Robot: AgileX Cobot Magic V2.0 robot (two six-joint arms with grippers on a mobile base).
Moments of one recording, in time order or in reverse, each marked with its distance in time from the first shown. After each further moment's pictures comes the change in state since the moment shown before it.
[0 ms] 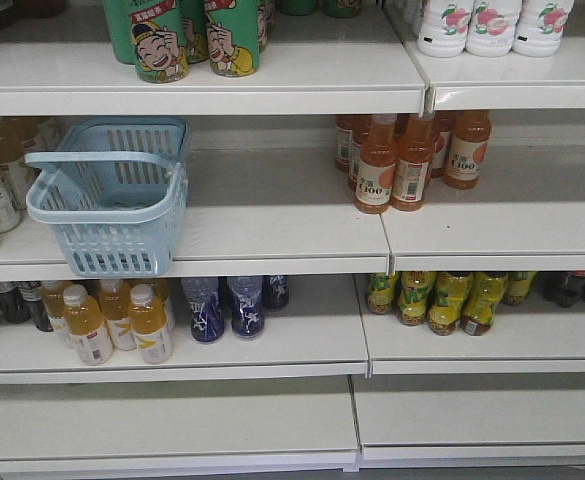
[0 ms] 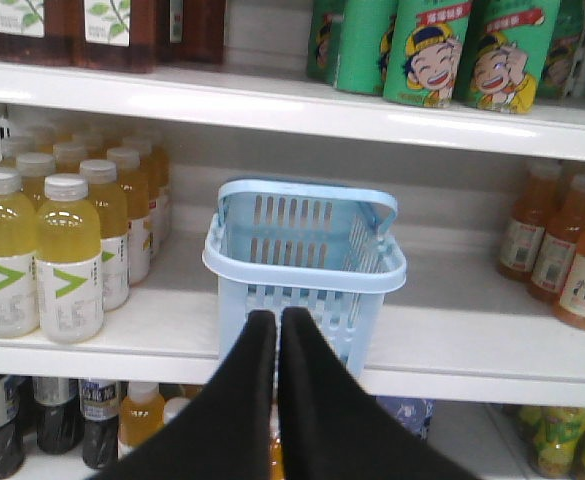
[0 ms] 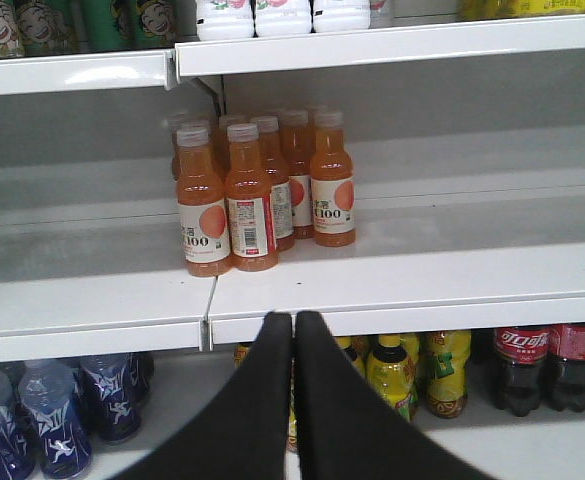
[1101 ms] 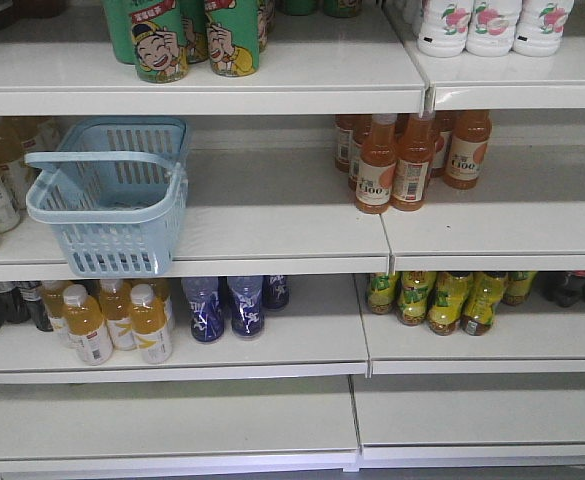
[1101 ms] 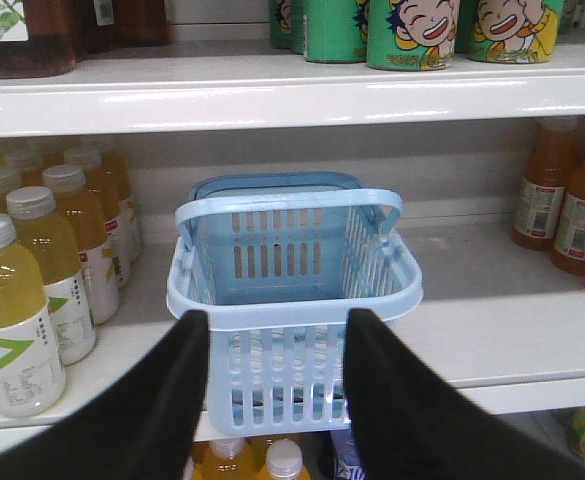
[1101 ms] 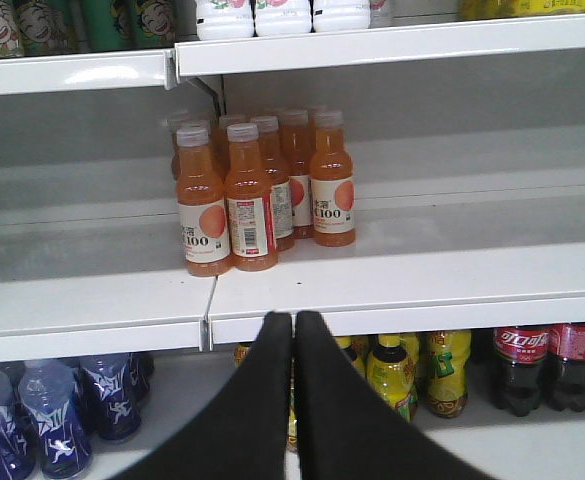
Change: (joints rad) left arm 0.000 0.616 -0.113 0.209 -0.481 -0.078; right arm 0.000 0.000 0.000 0.000 0.000 0.000
